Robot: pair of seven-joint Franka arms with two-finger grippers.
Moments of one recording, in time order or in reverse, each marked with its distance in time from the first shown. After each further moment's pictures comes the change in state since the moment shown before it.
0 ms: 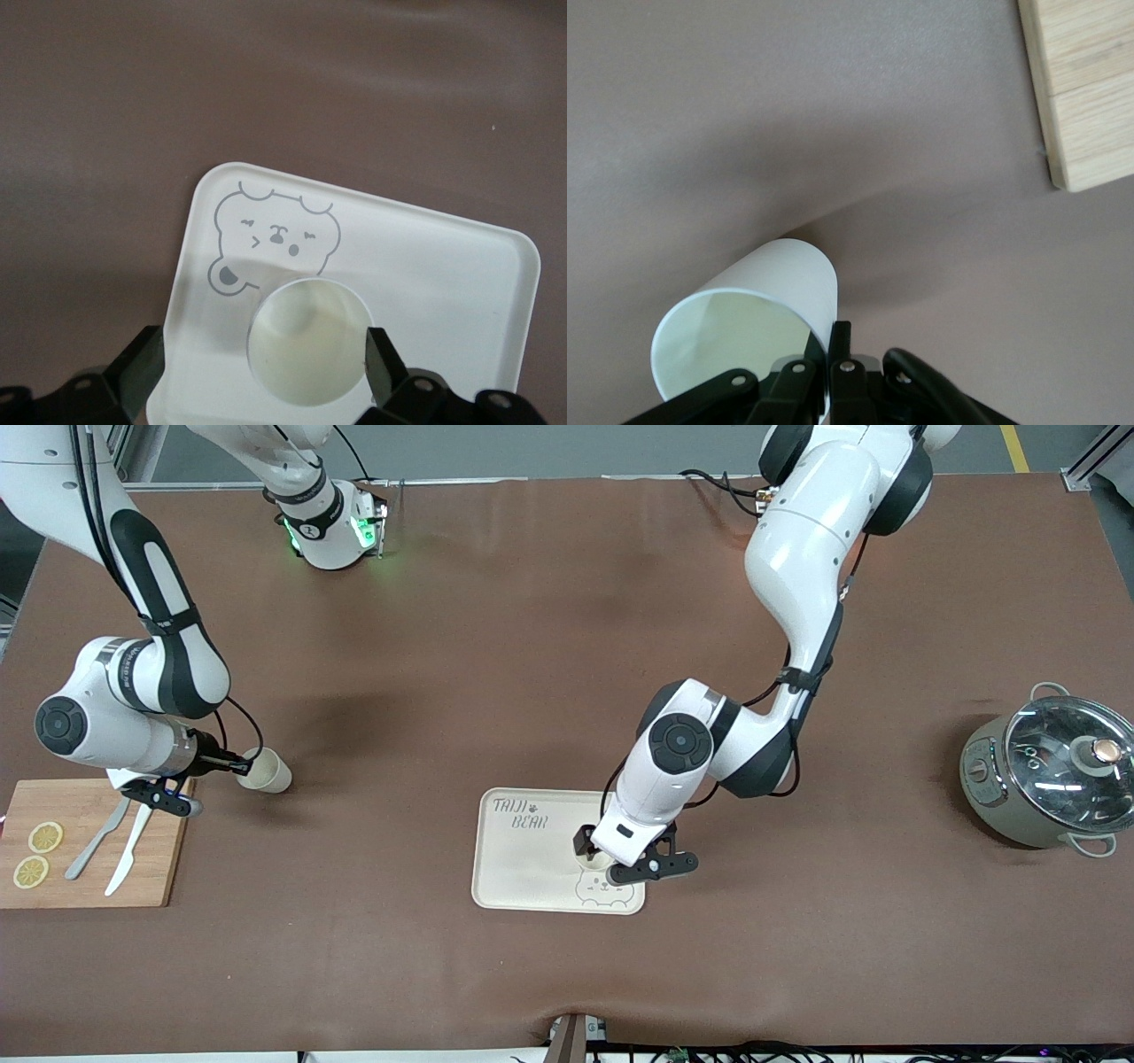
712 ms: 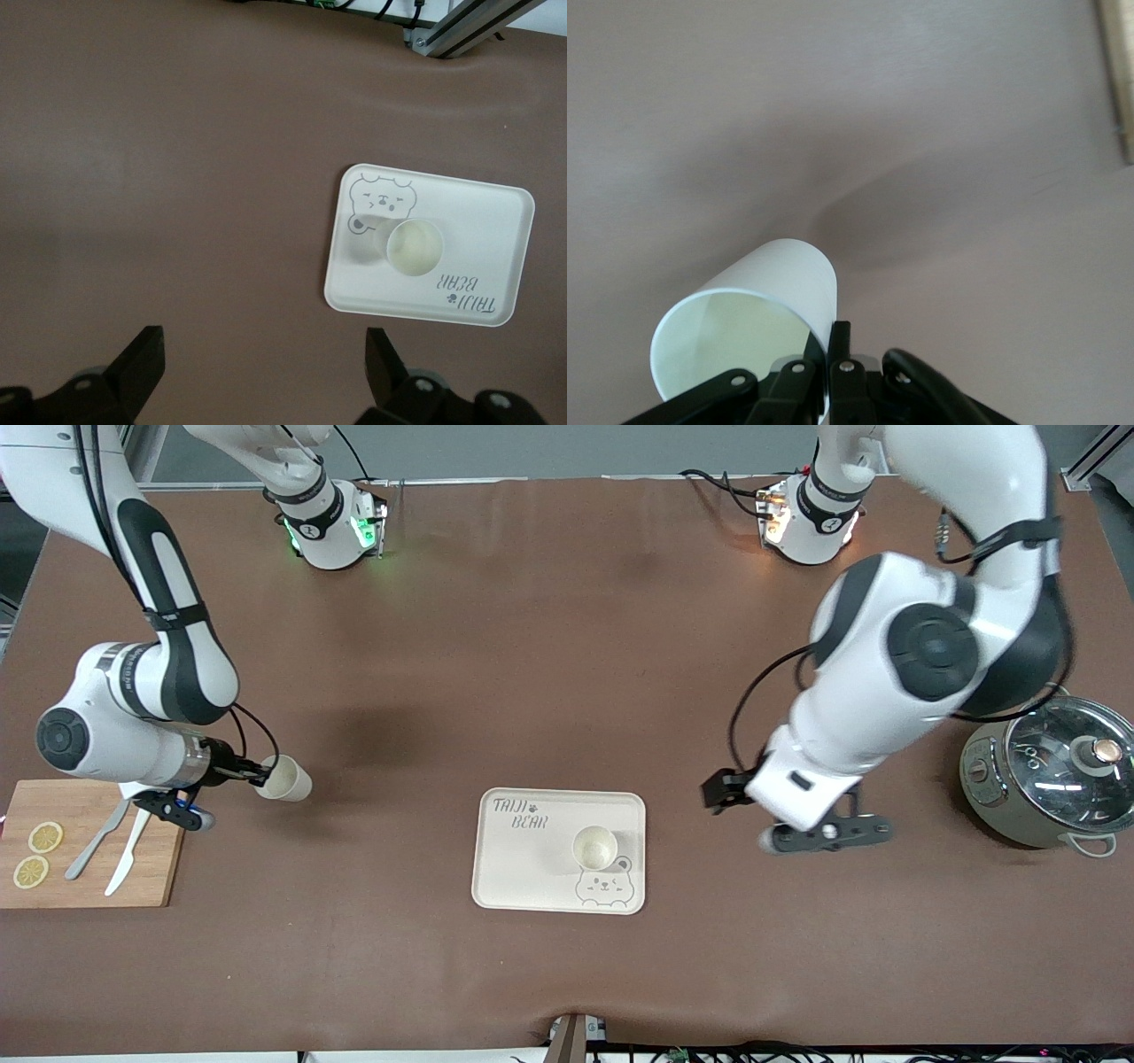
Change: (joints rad) left arm 0.205 -0.349 0.001 0.011 -0.049 -0.490 0.301; right arm 0.107 0.000 0.005 0.100 0.070 -0.081 0.143
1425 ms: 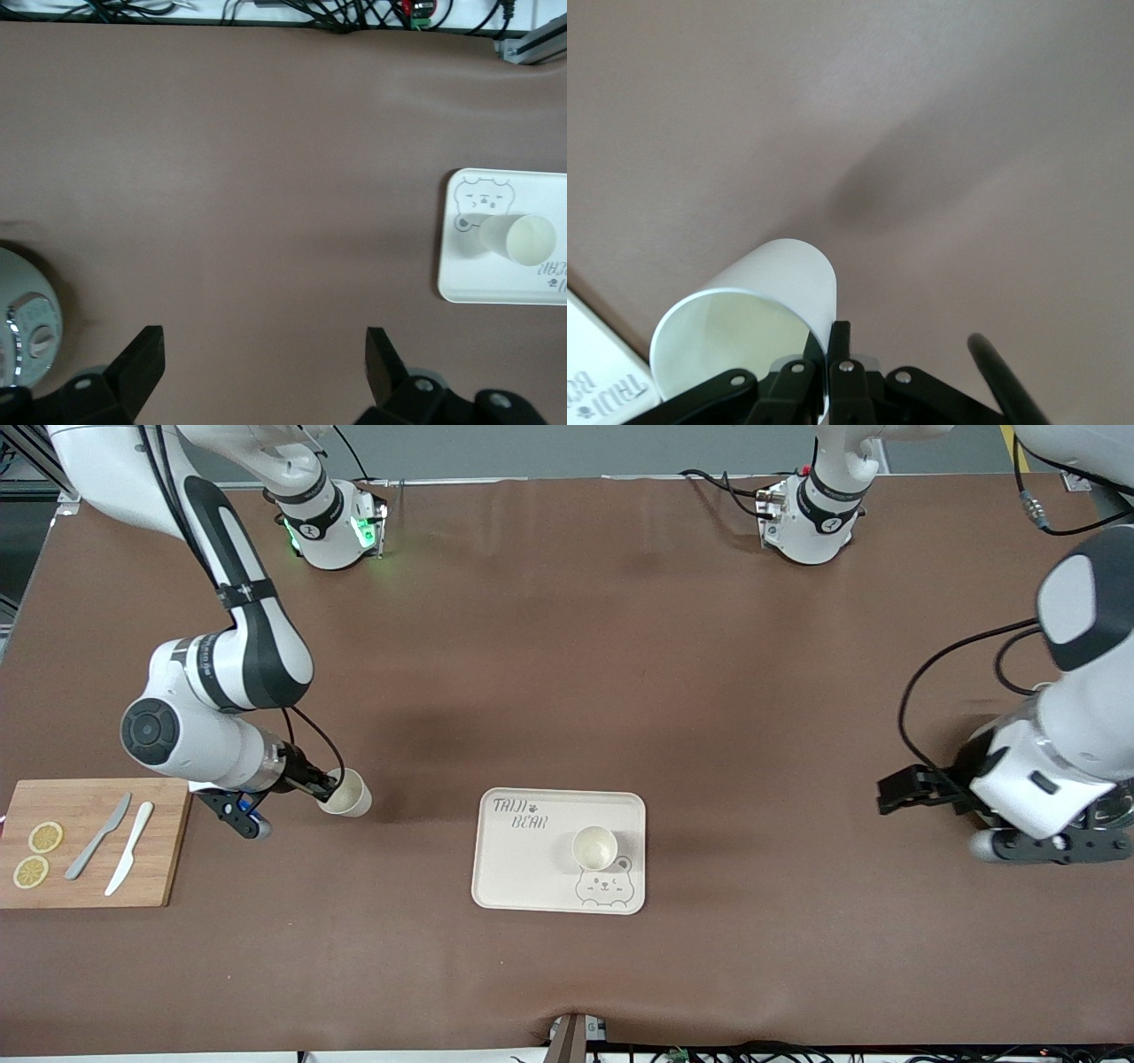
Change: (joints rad) left arm 0.249 -0.063 0.000 -0.003 -0.003 -0.079 0.326; right arm 0.196 0.002 0.003 0.087 0.051 0.001 0.444
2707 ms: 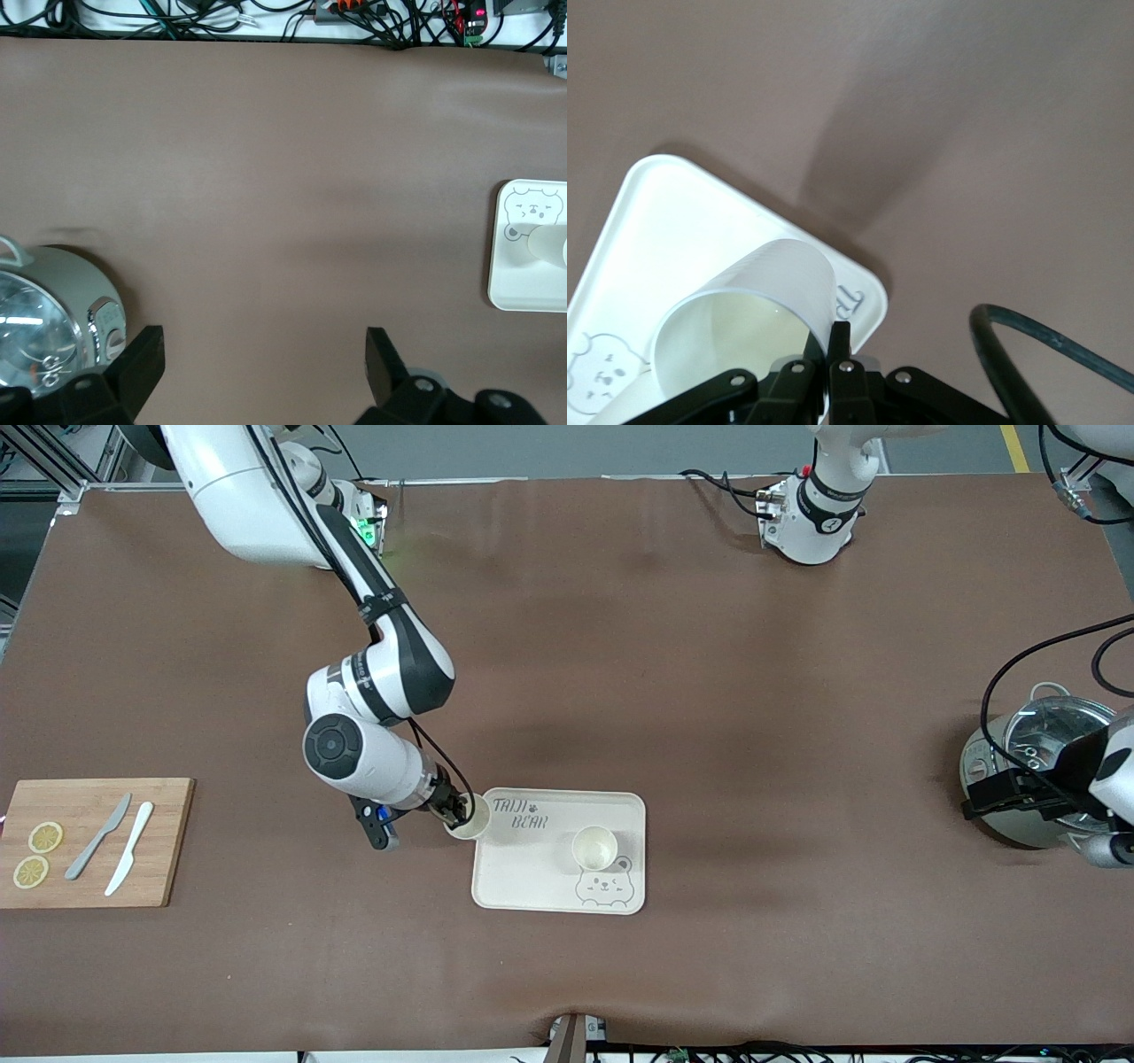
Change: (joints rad) left arm 0.099 -0.039 0.004 -0.023 0.003 0.002 0.090; right arm 0.276 0.266 -0.001 0.347 0.067 0.050 0.595
